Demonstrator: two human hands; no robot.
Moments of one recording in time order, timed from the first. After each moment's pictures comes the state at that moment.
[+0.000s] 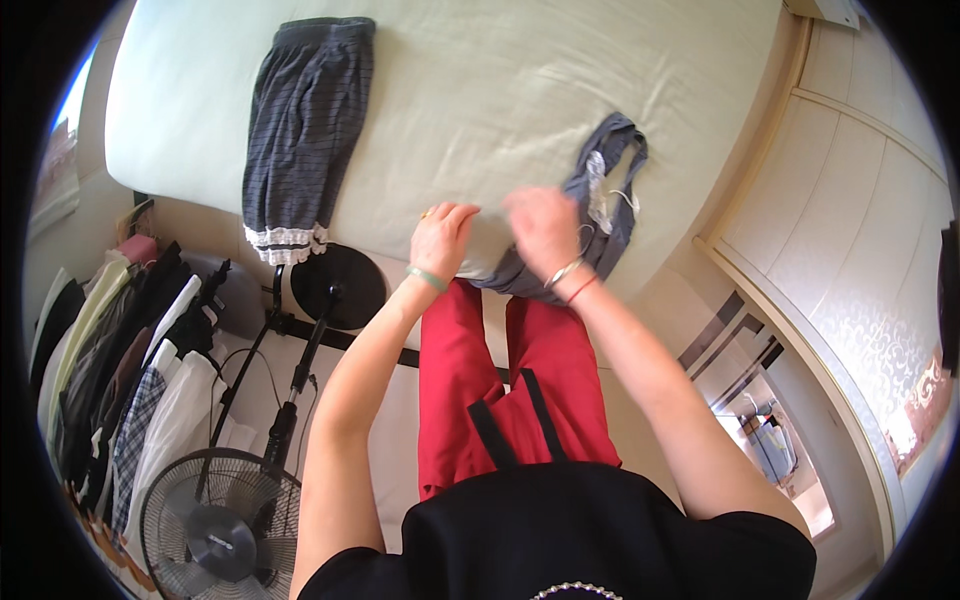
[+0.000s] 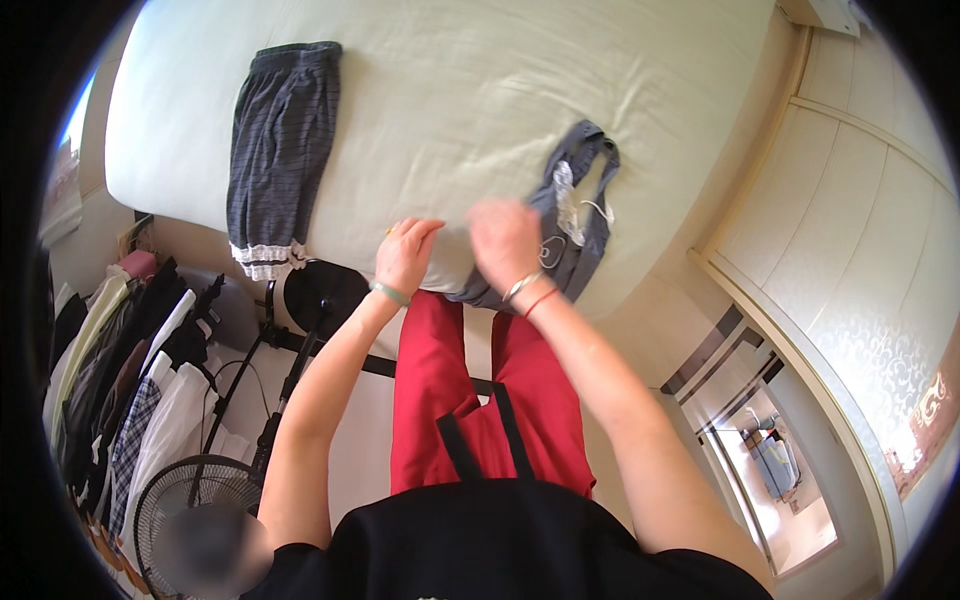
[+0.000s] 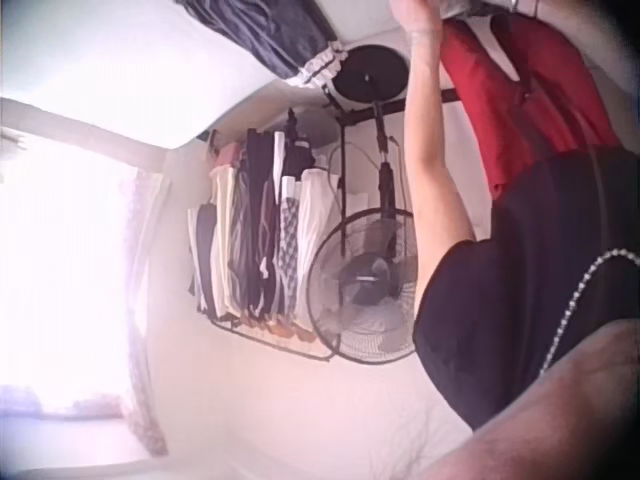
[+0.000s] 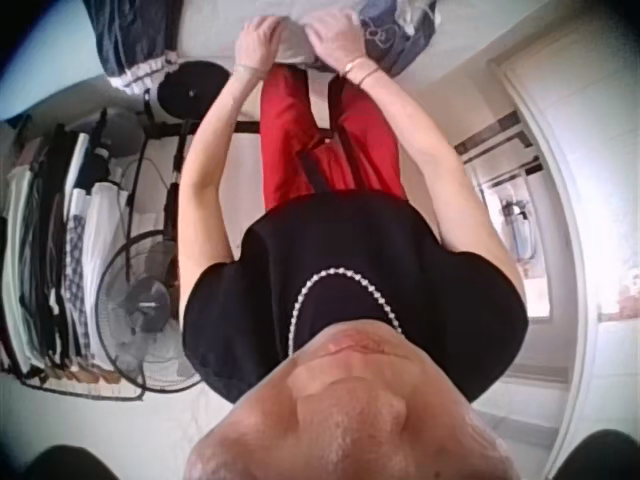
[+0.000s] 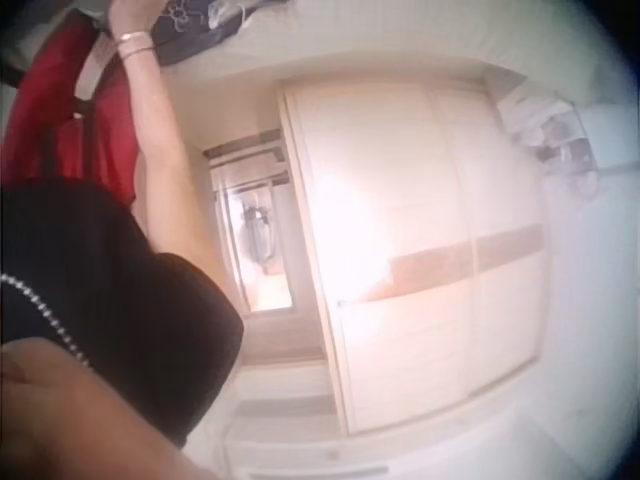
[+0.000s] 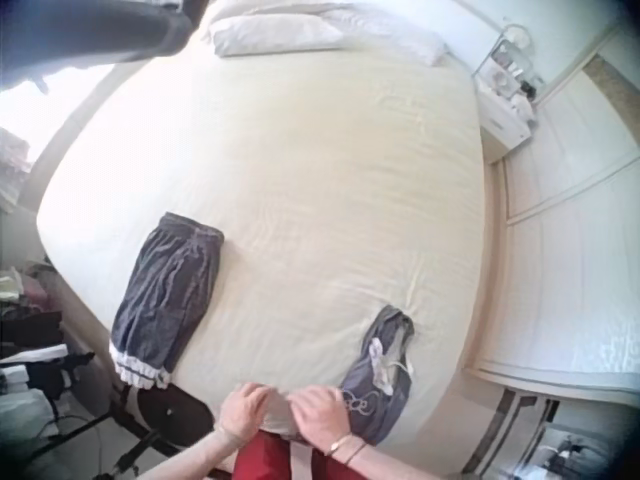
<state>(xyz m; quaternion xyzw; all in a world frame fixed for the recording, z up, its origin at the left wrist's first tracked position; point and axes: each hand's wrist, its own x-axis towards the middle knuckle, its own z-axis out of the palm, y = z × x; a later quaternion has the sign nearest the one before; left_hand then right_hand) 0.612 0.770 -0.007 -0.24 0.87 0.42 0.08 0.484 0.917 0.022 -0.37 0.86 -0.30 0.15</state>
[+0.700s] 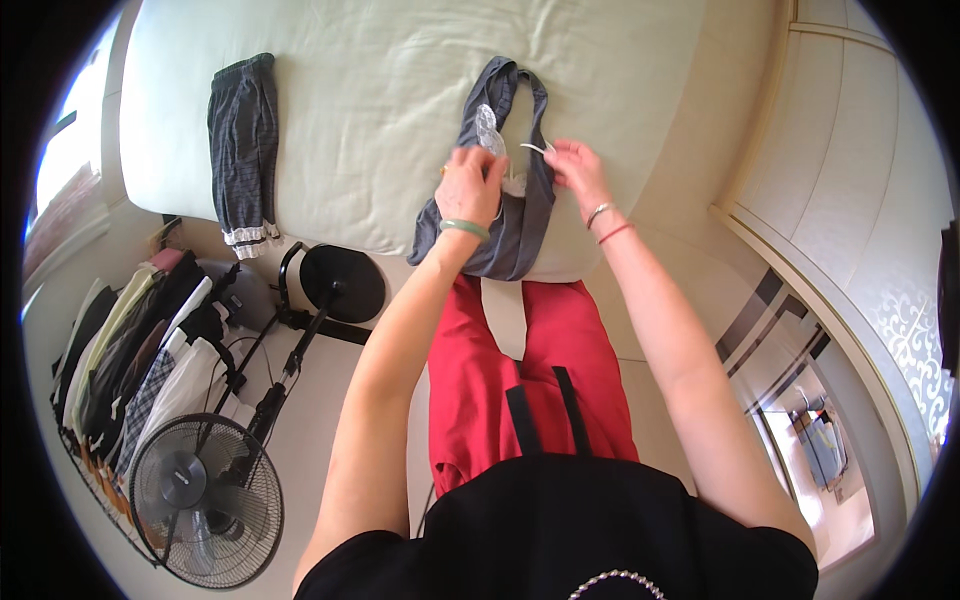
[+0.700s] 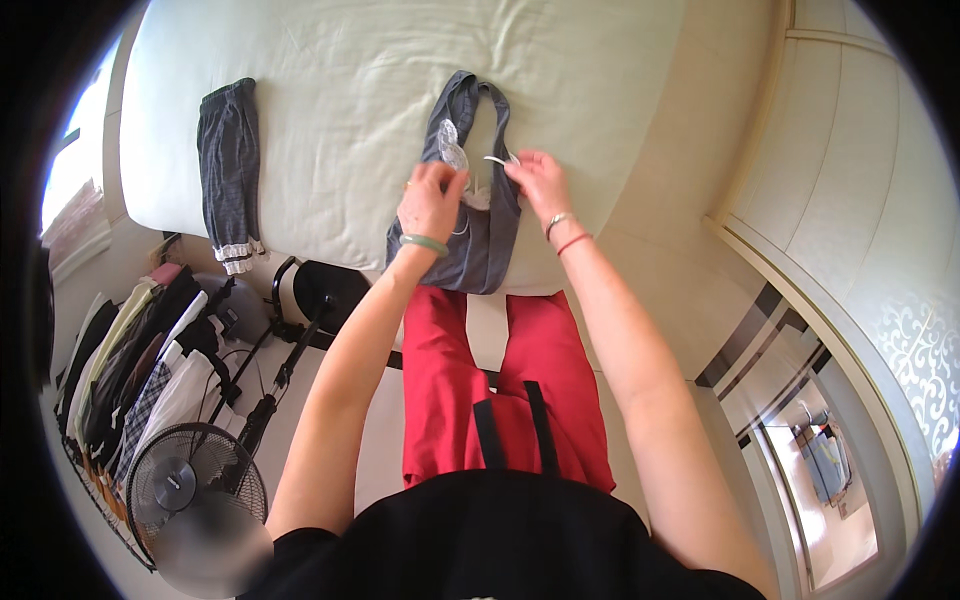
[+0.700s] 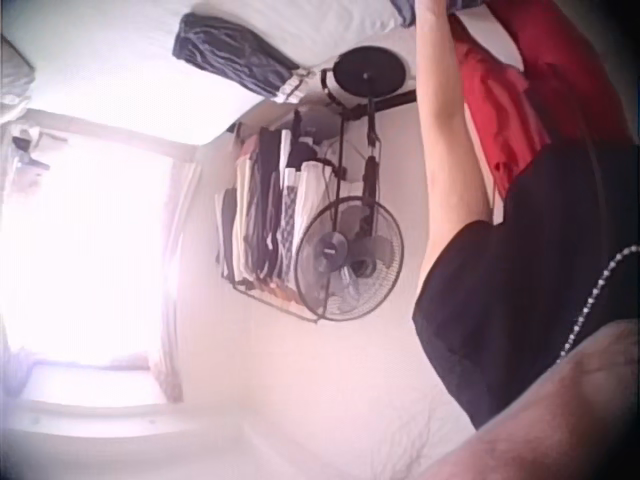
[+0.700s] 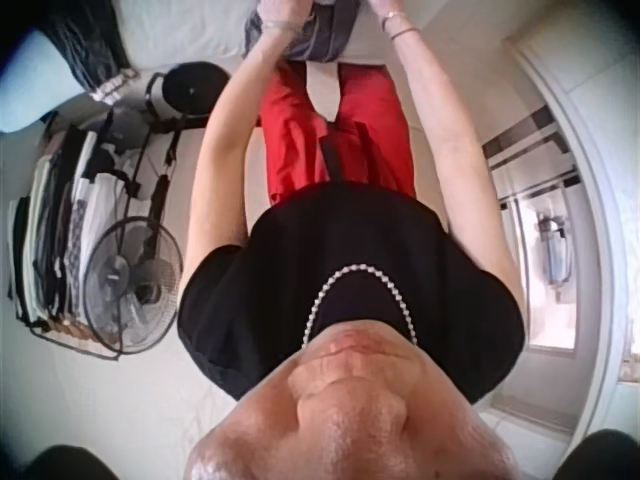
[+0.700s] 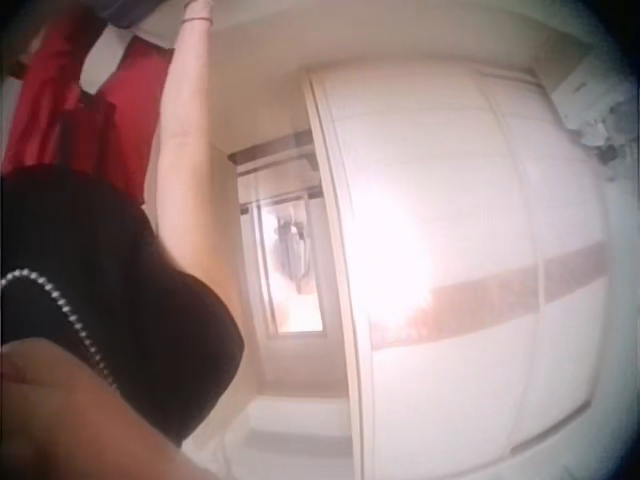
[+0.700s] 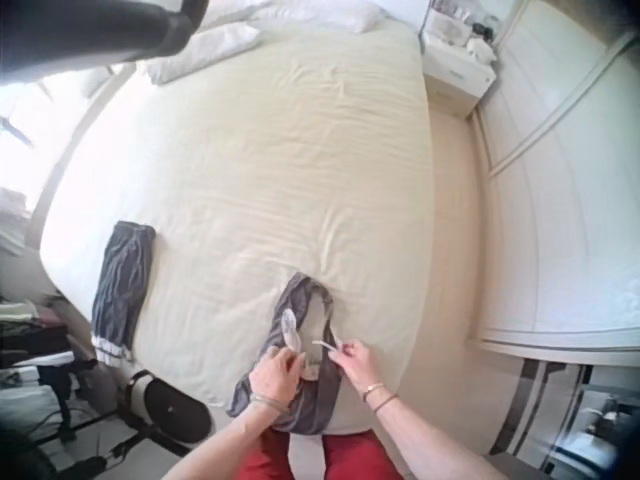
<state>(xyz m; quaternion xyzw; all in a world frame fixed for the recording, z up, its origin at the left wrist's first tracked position) 0.489 0.956 -0.002 -0.33 0.88 0.34 0.04 0.395 1.111 -0.041 0.17 0.68 -0.59 0.40</state>
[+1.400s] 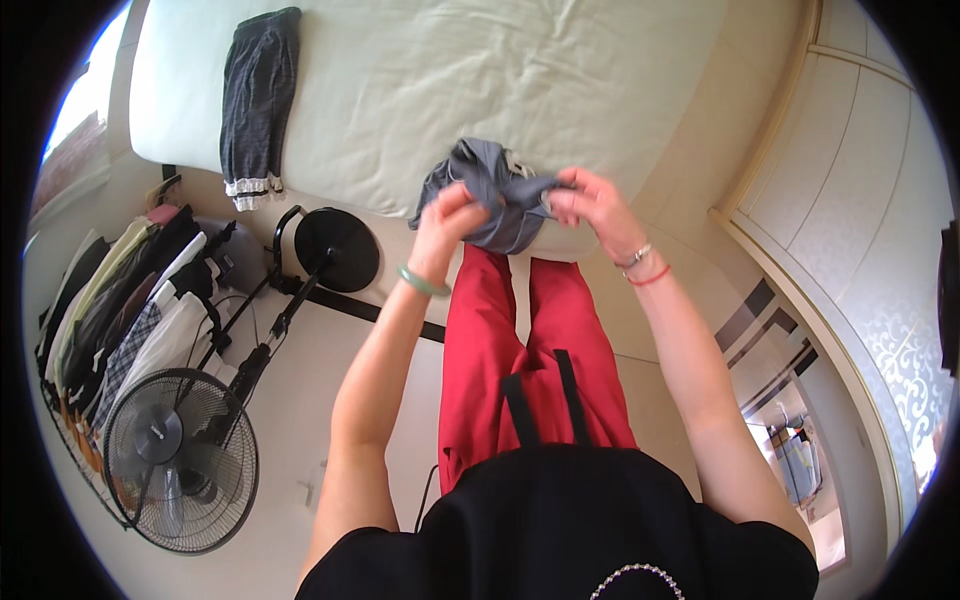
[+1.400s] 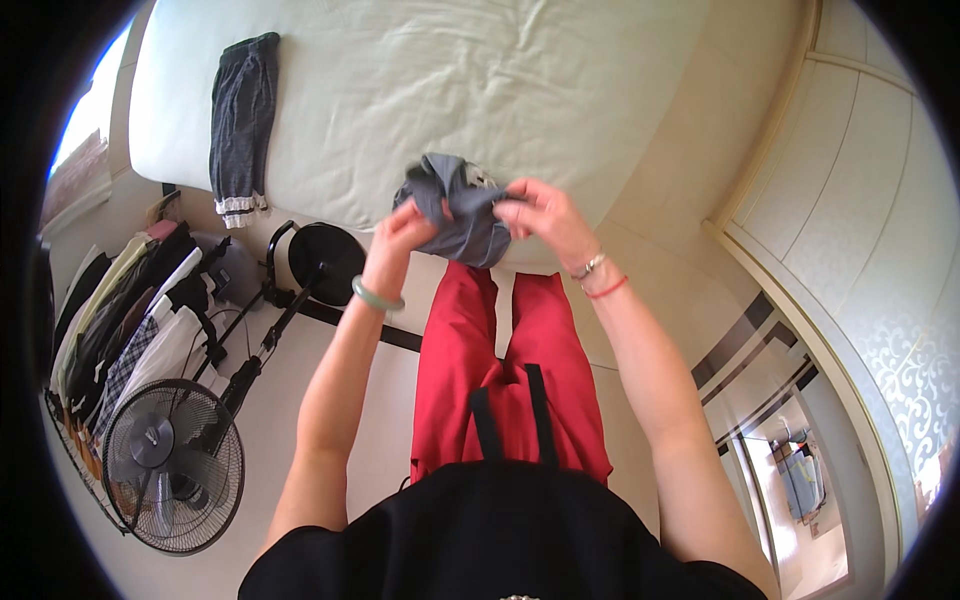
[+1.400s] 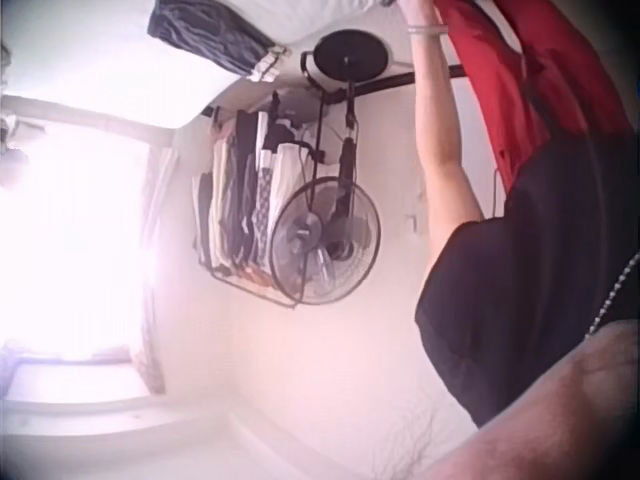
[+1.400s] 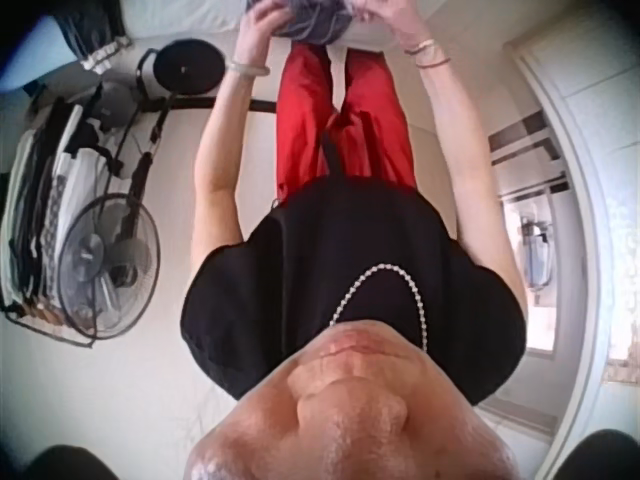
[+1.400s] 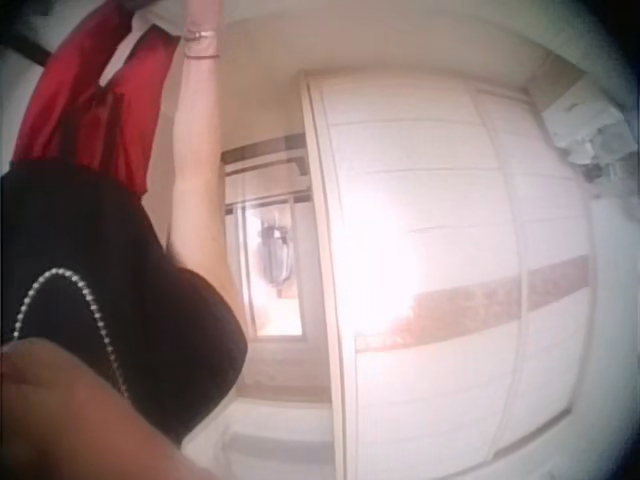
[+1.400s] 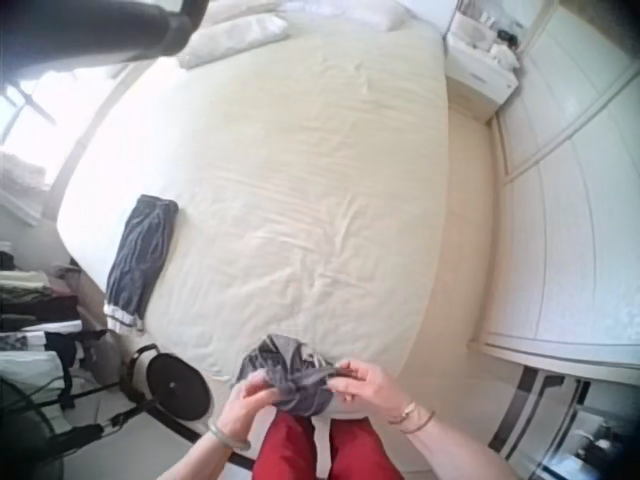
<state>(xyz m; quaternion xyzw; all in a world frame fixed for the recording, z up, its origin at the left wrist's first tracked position) 0.565 0.948 0.099 -0.39 0.48 0.78 0.07 0.411 1.137 0.088 -0.02 0.56 -0.59 0.58</state>
